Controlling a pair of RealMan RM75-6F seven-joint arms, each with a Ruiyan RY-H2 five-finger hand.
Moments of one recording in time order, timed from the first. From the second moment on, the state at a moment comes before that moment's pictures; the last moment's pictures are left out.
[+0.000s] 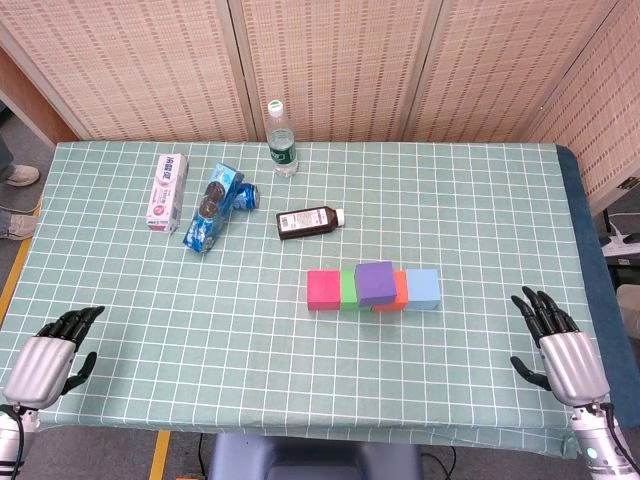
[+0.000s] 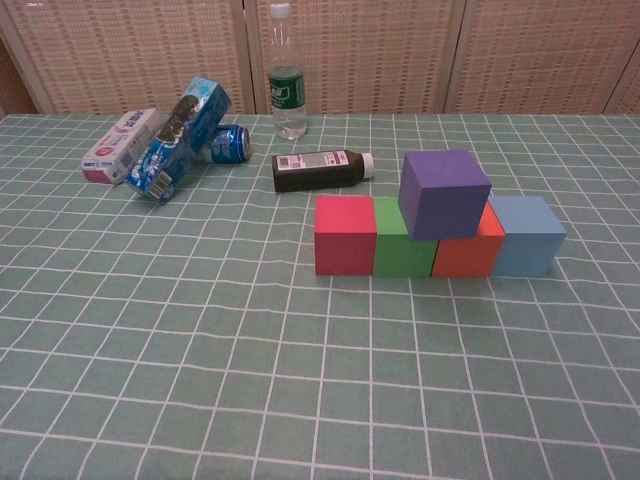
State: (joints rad) left arm -0.15 -1.13 0.02 -1.55 1.59 1.43 0.12; right arm 0.08 -1.17 0.01 -1.59 -1.61 1.49 -0.10
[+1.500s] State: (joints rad) left arm -0.14 -1.13 0.01 -1.54 1.60 1.47 0.10; right arm 0.45 -1.27 0.10 -1.56 -1.62 1.12 0.13
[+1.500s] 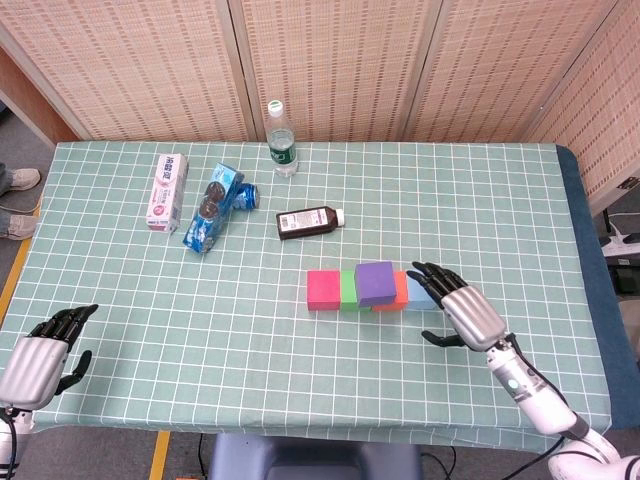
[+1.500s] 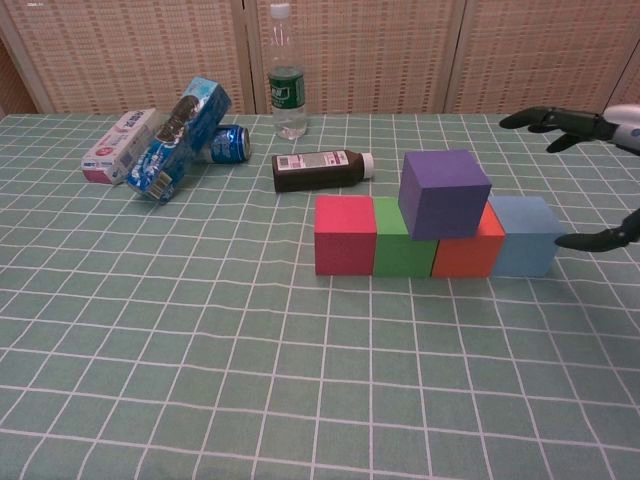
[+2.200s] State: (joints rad) left arm -0.14 -1.13 0.01 -1.53 1.60 1.47 0.09; right arm 0.63 -1.50 0.21 -1.41 -1.43 0.99 0.02
